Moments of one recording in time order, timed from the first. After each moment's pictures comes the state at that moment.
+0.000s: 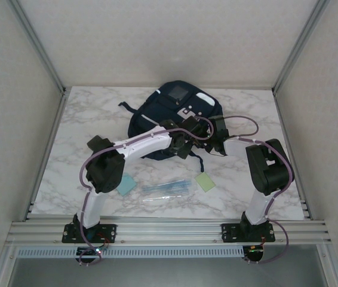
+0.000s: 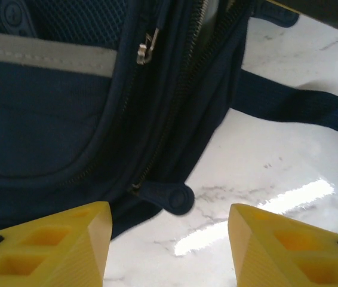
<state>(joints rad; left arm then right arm) -0.90 2.11 1.78 -0.93 -0.24 -0.32 0.36 1.80 0.93 0.08 -0.32 1.00</state>
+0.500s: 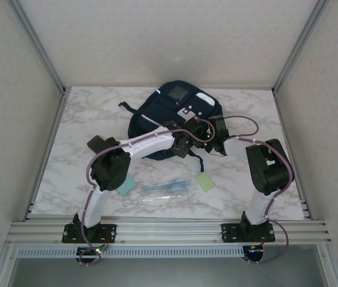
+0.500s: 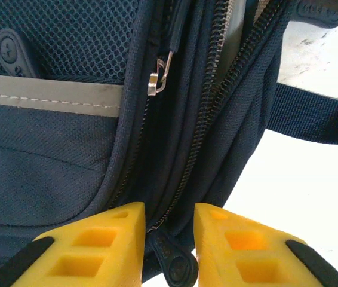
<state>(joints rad) -0.90 2.17 1.80 -0.92 -0.30 -0.24 0.36 1.80 0.93 0.08 -0.32 1.00</state>
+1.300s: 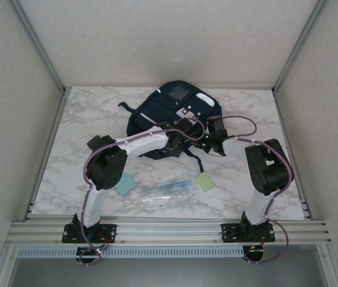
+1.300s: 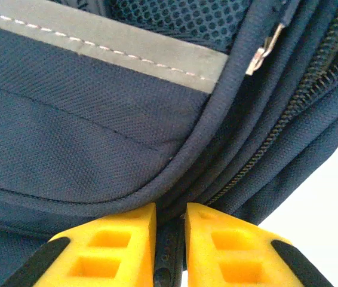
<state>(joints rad) -0.84 2.13 1.68 -0.87 -0.28 -0.38 0.38 1.80 0.93 0.08 -0.33 1.00</state>
